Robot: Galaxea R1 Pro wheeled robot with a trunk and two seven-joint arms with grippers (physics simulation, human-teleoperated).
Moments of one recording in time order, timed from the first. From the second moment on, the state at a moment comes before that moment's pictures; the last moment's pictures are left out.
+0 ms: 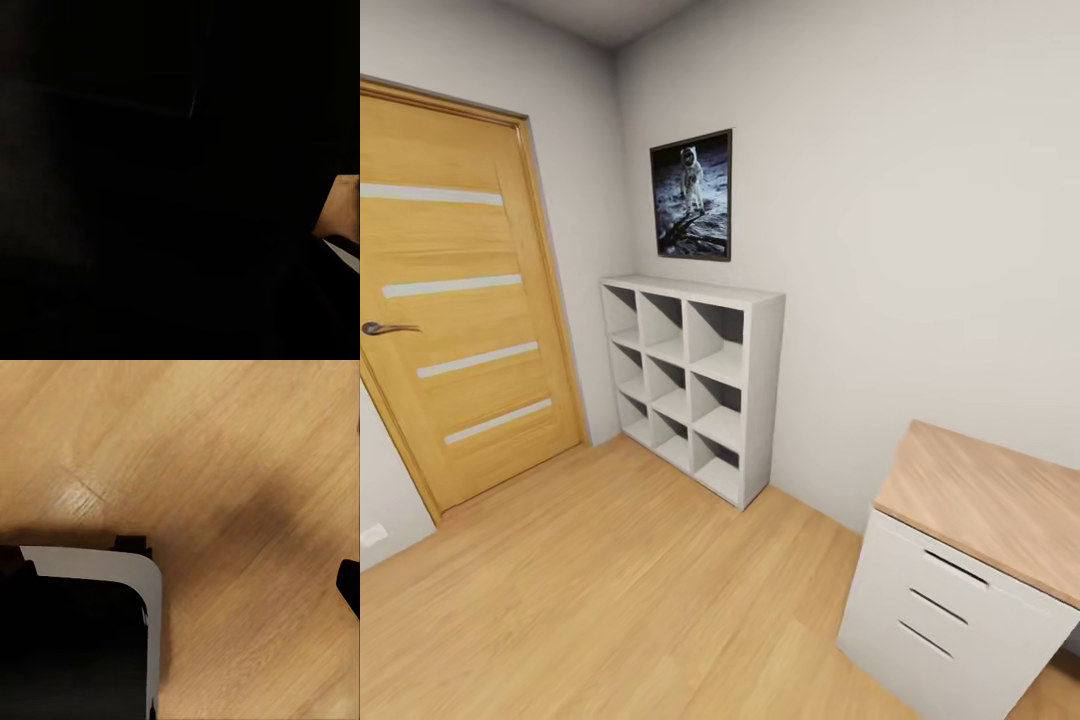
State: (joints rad) left arm -0.26 -0.01 -0.11 0.00 0.61 0.07 0.06; right arm -0.20 -0.09 -0.01 0.03 0.06 -0.15 0.00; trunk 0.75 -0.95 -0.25
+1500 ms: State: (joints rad) left arm -0.26 -0.01 -0.11 0.00 0.62 0.07 0.06; right arm -0.20 -0.09 -0.01 0.03 0.07 -0.16 0.00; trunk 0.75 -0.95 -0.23
